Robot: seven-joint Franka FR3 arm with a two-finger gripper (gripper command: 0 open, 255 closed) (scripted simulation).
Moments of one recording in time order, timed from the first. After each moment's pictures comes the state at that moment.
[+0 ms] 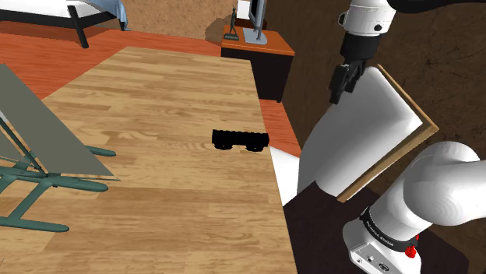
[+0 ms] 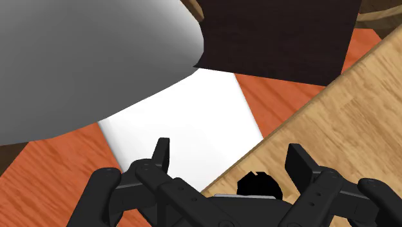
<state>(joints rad) 0.02 -0.83 0.05 -2.45 -0.07 1.54 -0.02</state>
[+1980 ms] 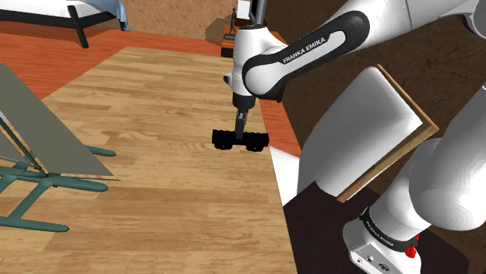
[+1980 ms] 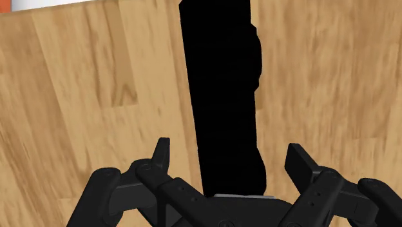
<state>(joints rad) 0.21 0.04 0.10 -2.25 -0.08 2.28 -0.39</state>
